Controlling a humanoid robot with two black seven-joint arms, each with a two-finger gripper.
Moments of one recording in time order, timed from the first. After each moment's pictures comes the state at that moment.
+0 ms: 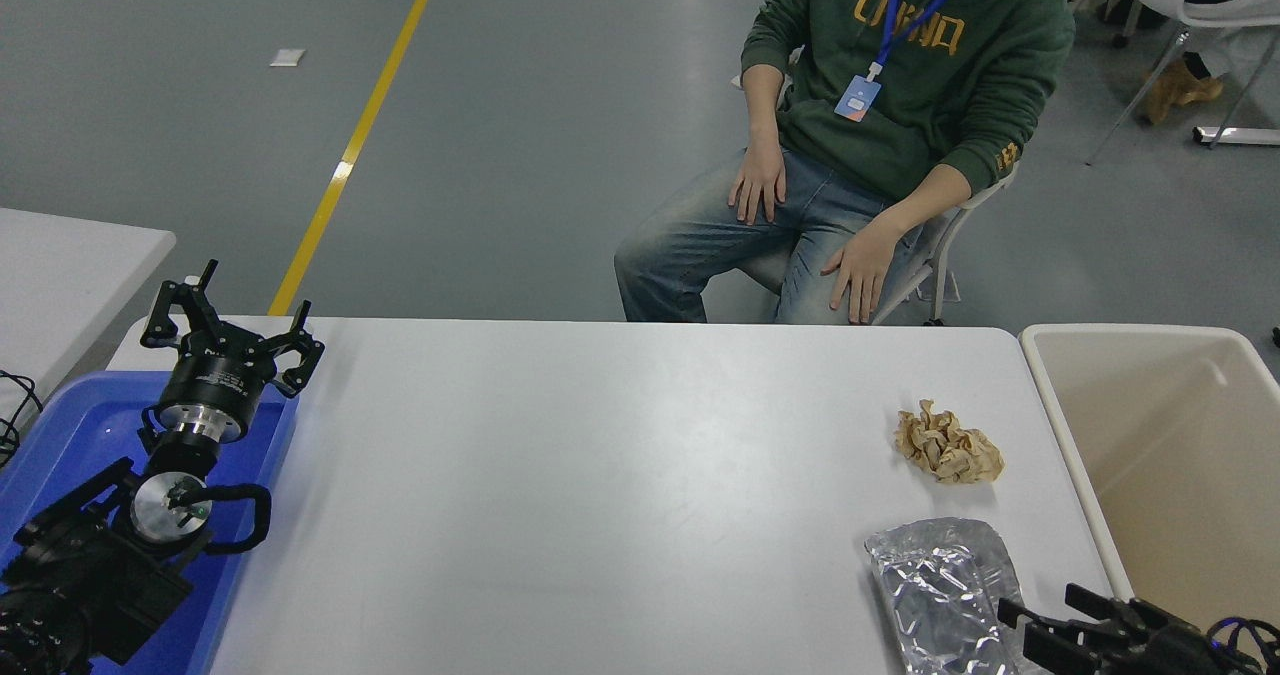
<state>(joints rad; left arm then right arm) -0.55 0.37 -0.86 -0.44 -0.20 -0.59 -0.43 0.30 -0.90 0.09 1.18 -1.53 -0.55 0.41</state>
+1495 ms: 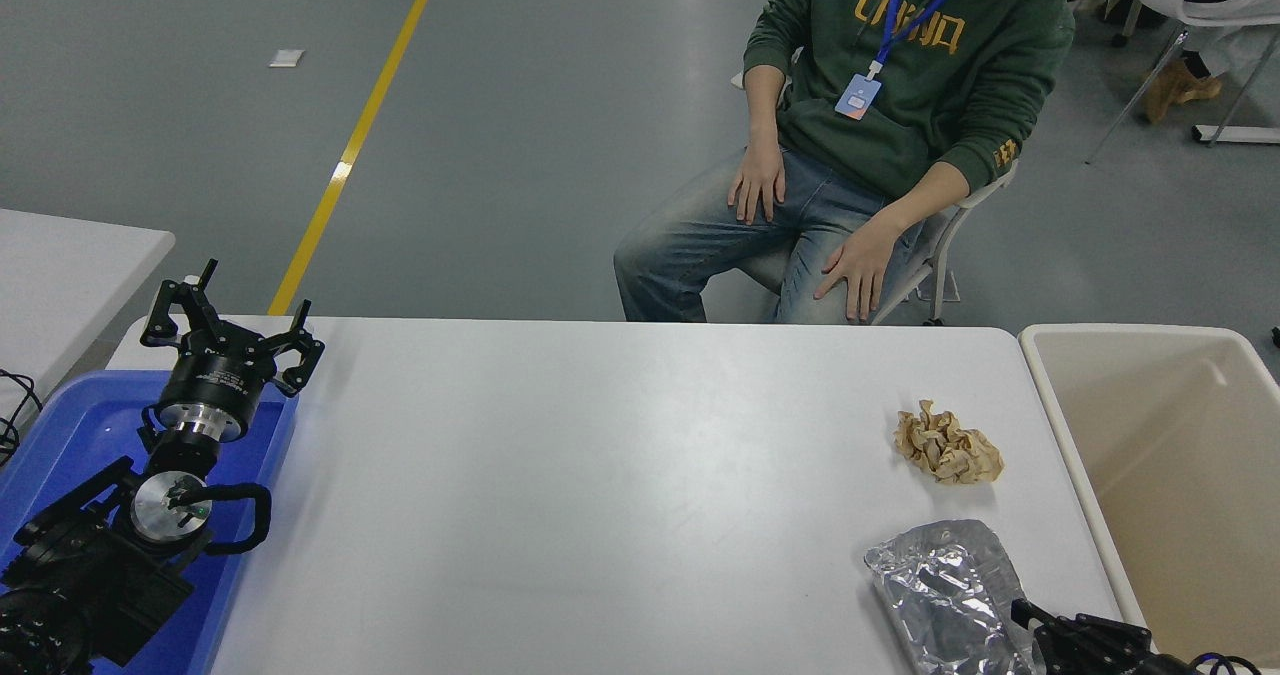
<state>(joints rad) -0.55 0.37 -0.86 -0.44 -0.20 -0.59 -0.43 0.32 -0.82 -0.04 1.04 -1.52 -0.75 0.43</state>
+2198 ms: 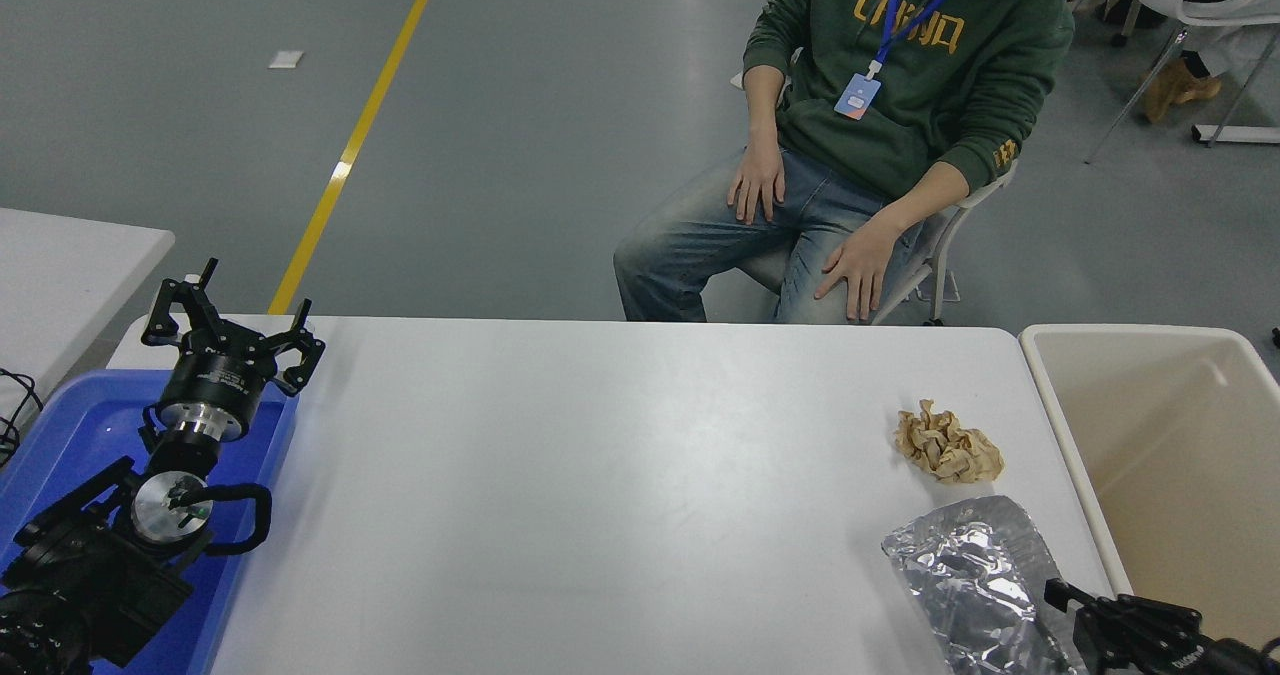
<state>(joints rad) -0.55 0.37 -0.86 -0.44 -0.20 -0.59 -0.43 0.36 -1.09 -0.03 1.34 -1.51 -0.74 0.44</state>
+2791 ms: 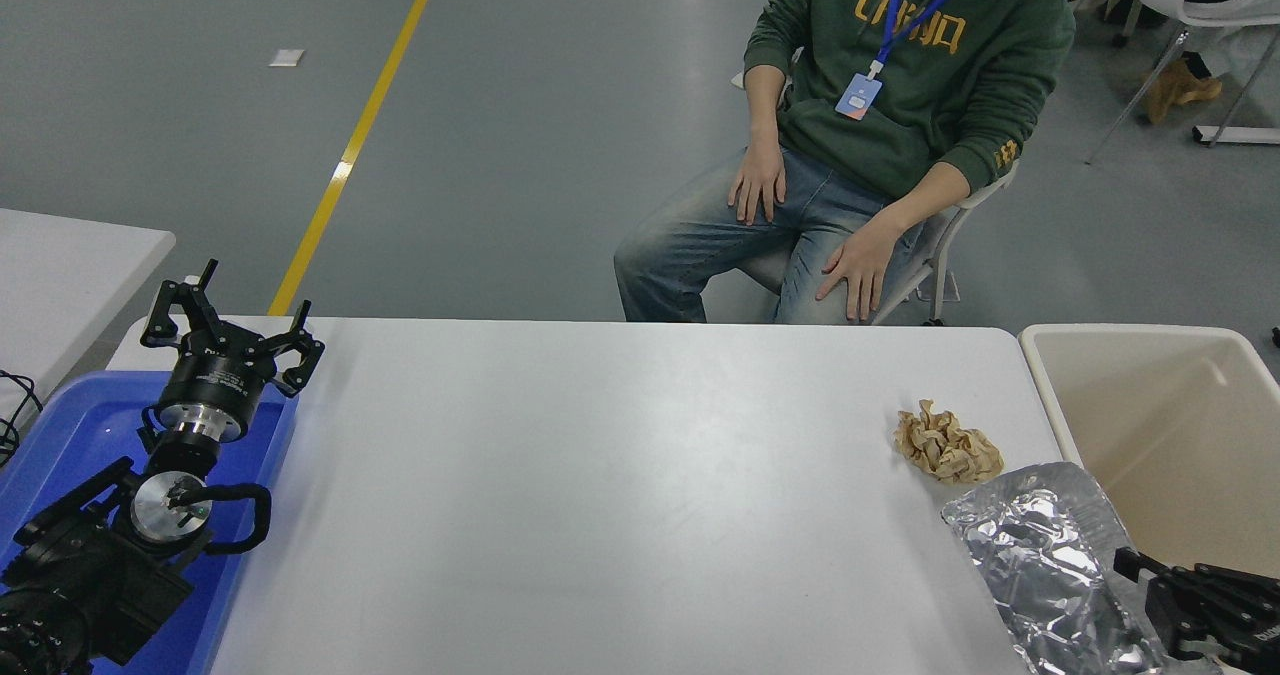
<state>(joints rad) -0.55 0.37 -0.86 -0.44 -0.20 -0.59 -0.43 0.43 -1.24 -0.03 1.38 -1.48 -0.70 0.46</state>
